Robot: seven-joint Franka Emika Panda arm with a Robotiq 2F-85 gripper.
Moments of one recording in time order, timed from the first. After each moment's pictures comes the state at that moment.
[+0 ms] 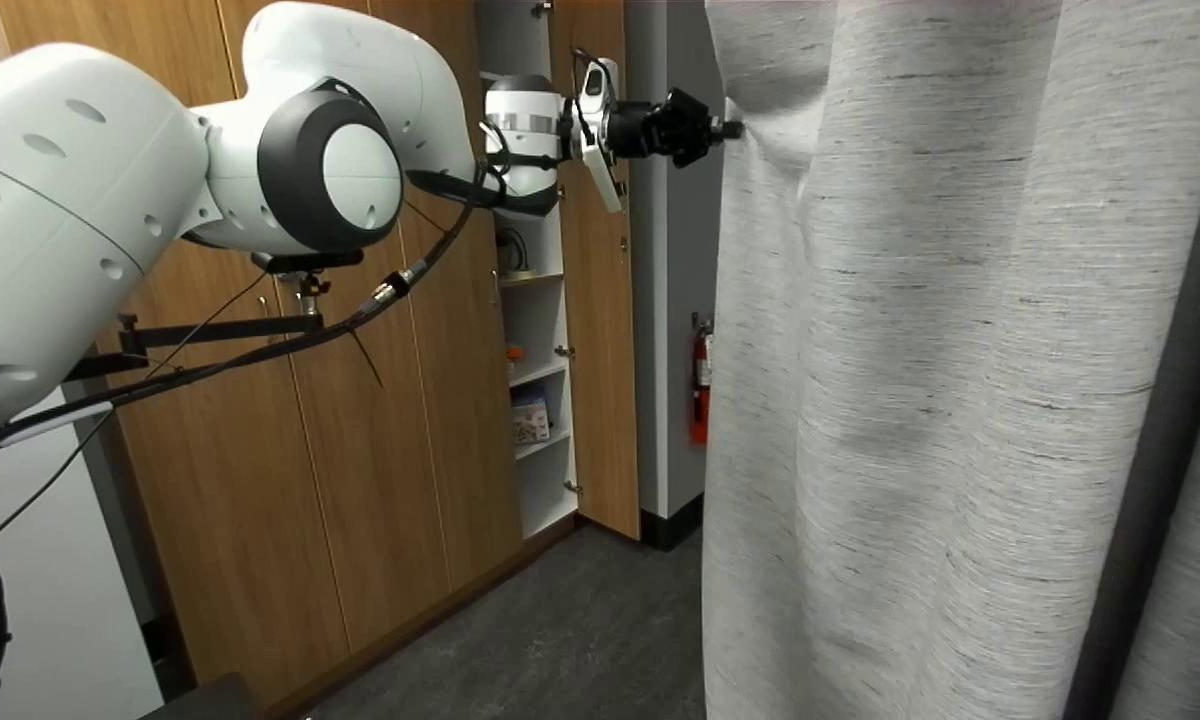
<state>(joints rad) 0.27 0.77 0.07 -0.75 -1.52 1.64 0.94</state>
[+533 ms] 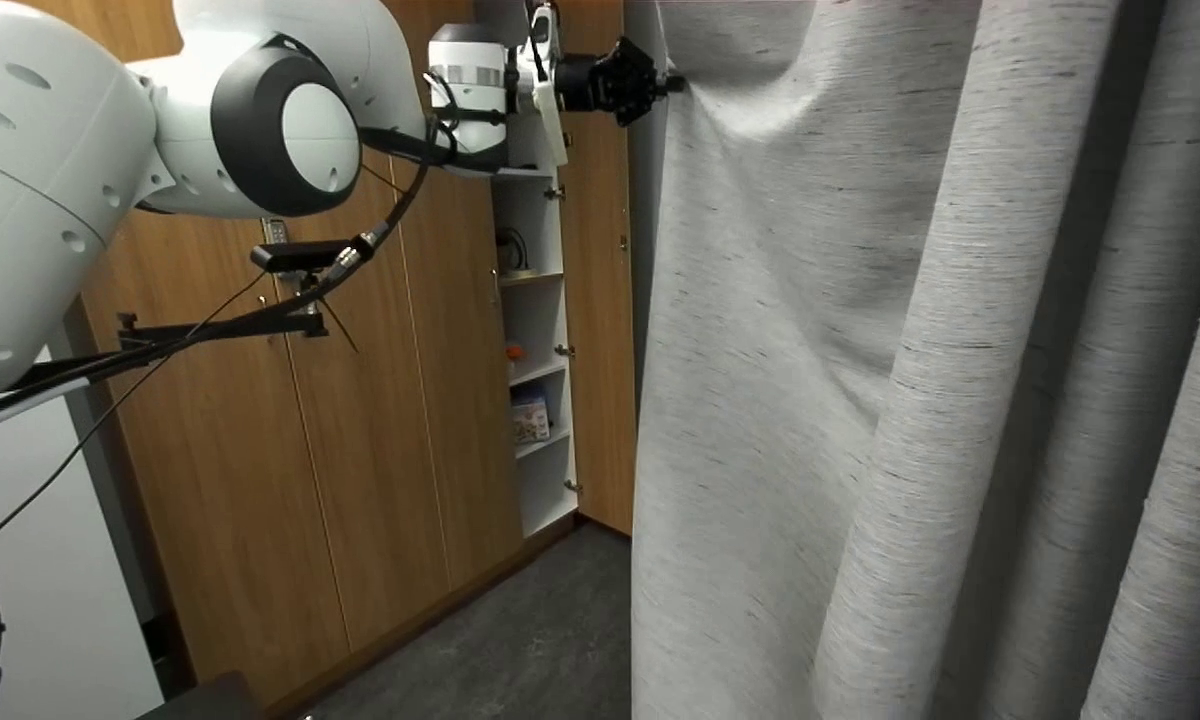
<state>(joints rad) 0.35 0.67 0.11 -0.77 -1.53 1.72 0.76</state>
